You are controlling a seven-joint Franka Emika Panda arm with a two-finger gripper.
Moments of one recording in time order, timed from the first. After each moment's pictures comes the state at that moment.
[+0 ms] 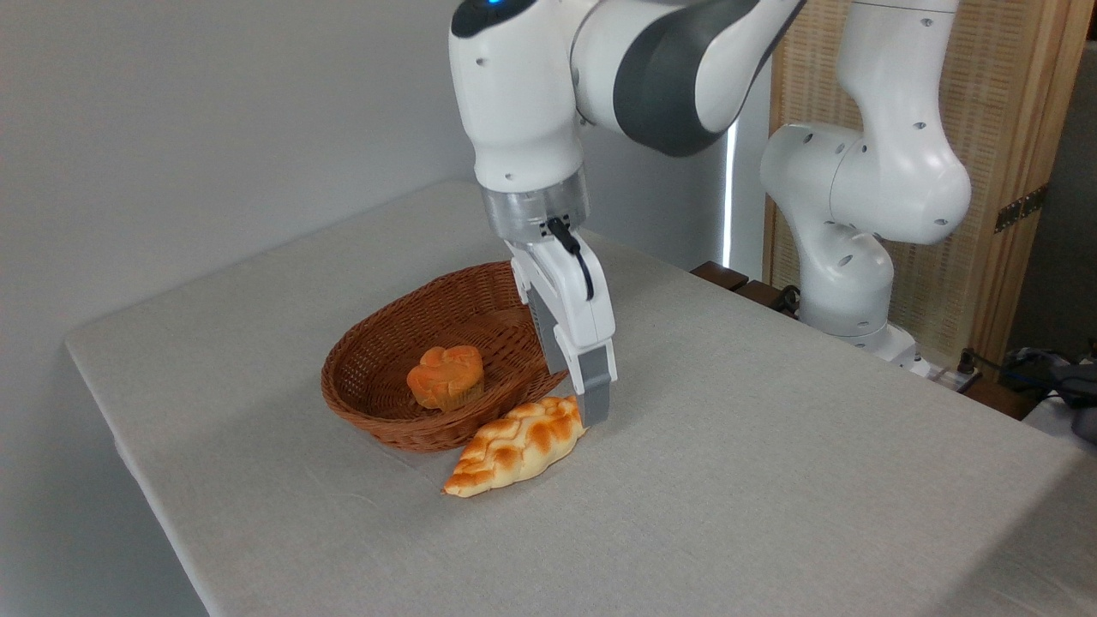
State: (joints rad) arm 0.01 -0.26 -0.01 -2.26 -0.04 1.93 1.14
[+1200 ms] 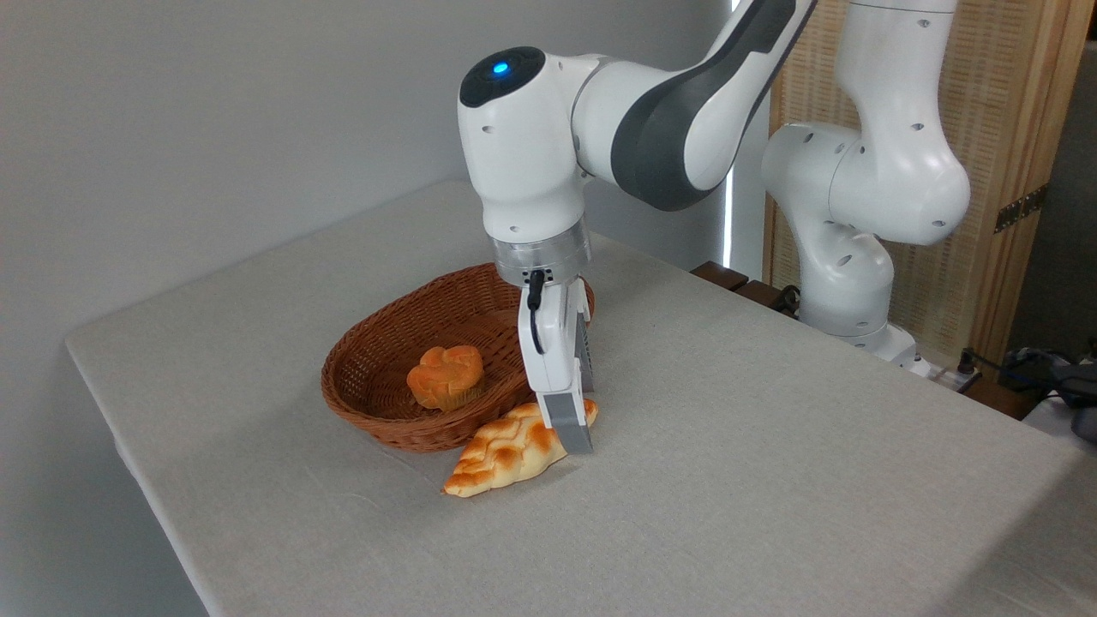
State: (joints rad) arm -0.02 -0.23 -0.01 -2.35 -0.04 2.02 1.53
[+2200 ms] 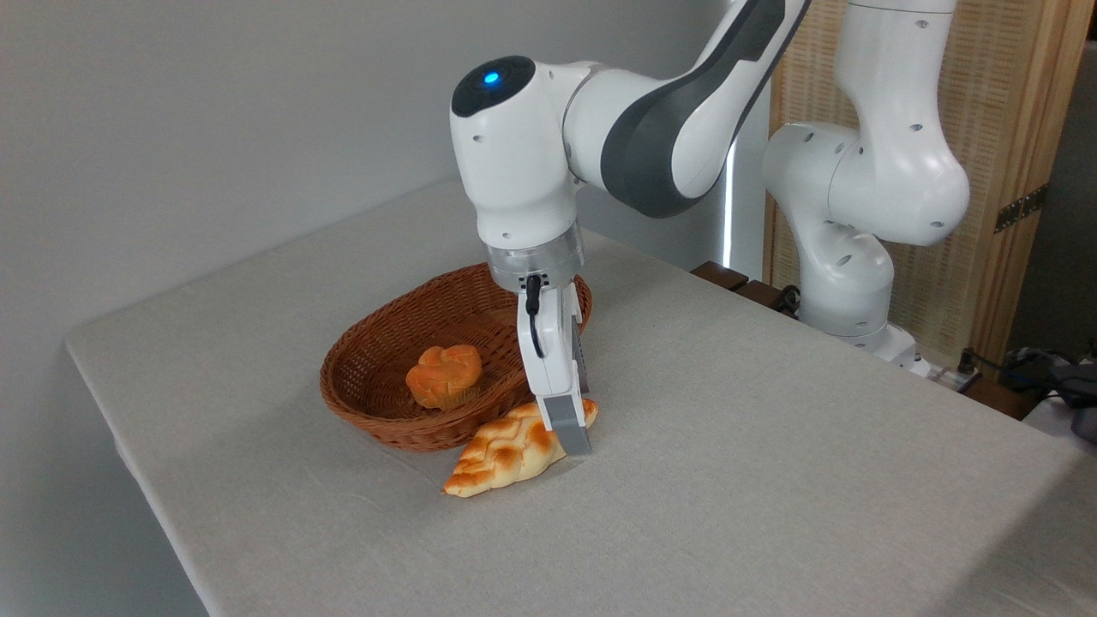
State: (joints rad) arm -0.04 -0.21 -0.02 -2.35 -0.05 2.03 1.46
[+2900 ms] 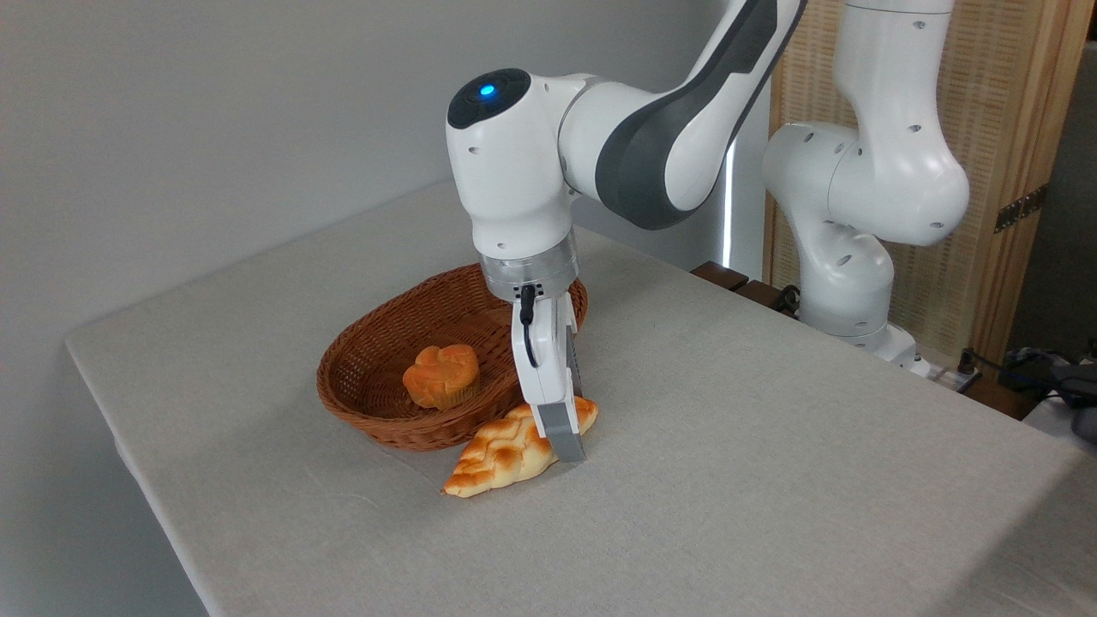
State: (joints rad) arm -0.04 -0.19 -0.02 -2.35 -0.05 2.06 1.46
